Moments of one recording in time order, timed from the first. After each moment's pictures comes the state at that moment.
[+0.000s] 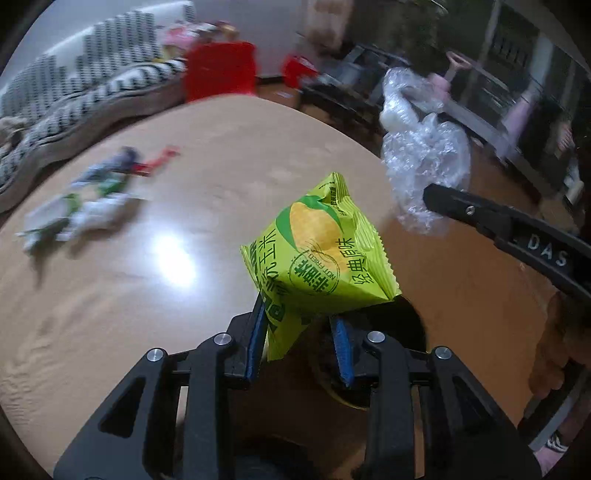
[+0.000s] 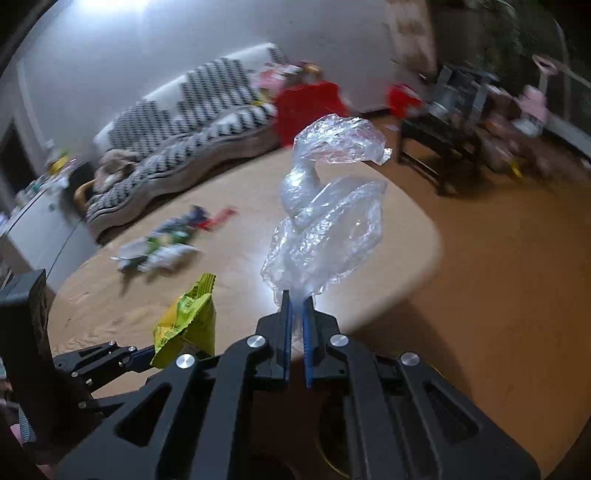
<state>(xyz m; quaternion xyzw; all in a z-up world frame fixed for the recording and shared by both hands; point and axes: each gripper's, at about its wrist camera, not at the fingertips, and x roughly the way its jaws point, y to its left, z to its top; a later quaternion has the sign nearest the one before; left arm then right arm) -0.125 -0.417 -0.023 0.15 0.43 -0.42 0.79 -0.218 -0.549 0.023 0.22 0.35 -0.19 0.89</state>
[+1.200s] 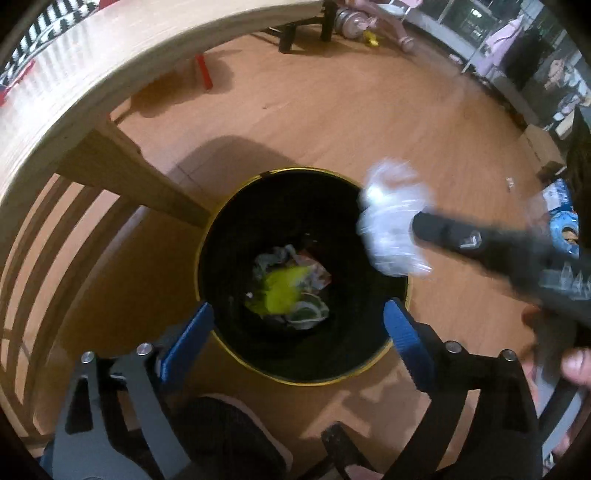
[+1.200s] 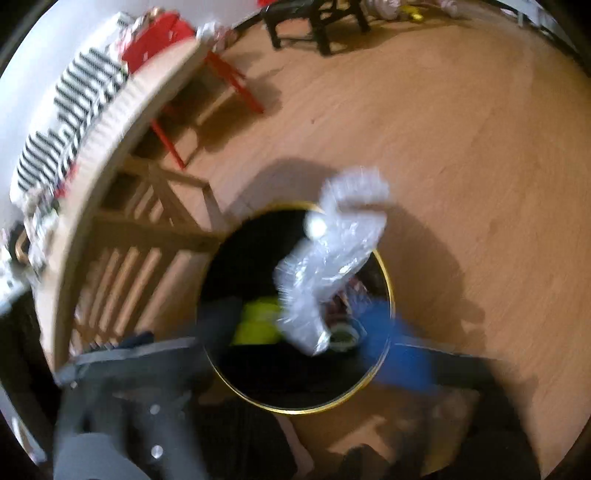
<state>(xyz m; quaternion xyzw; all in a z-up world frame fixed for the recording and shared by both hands) -0.190 -0.516 -0.167 0.22 0.54 -0.45 0.68 -0.344 -0.632 -0.147 0.41 0.44 -0.28 0.75</state>
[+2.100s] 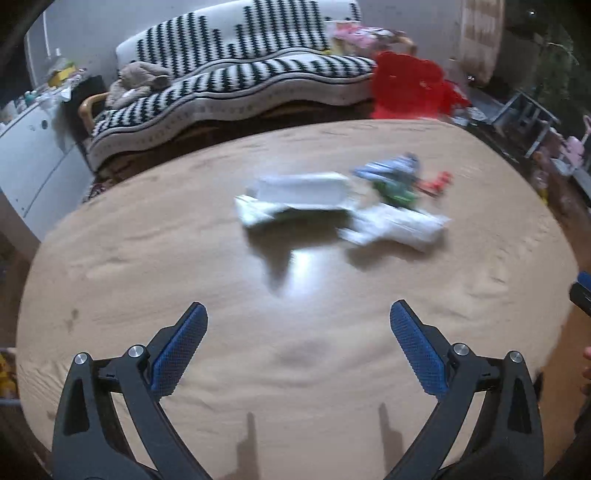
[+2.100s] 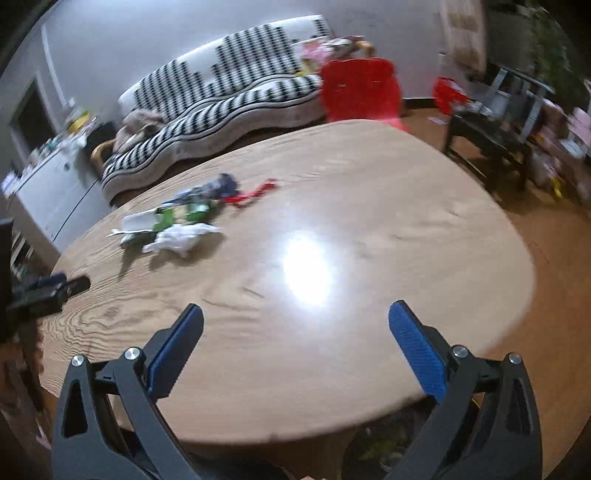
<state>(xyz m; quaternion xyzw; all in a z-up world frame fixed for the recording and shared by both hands) 0.072 -0.219 -0.008 0.11 0.43 -0.16 0.88 -0.079 -0.508 -0.022 0.16 0.39 -0.10 0.90</state>
